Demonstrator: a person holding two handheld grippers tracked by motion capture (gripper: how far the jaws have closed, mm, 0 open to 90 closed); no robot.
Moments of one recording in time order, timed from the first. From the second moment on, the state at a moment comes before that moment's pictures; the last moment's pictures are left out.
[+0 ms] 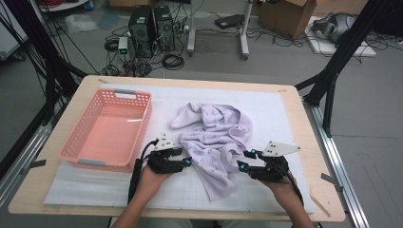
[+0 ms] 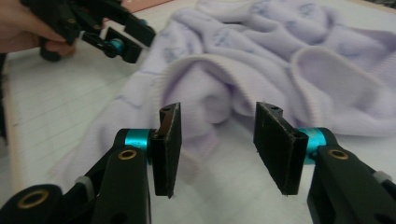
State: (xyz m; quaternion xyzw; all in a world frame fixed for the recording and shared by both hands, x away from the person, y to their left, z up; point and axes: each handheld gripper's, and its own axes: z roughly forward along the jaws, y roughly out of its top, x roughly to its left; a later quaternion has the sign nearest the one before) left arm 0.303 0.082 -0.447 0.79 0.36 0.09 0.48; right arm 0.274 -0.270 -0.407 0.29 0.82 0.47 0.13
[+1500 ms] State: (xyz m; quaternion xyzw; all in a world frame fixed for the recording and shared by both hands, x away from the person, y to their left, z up) left arm 0.282 0.109 -0.436 0.78 0.38 0.15 0.46; right arm 0.213 -0.375 -0.413 0.44 0.79 0.40 0.14
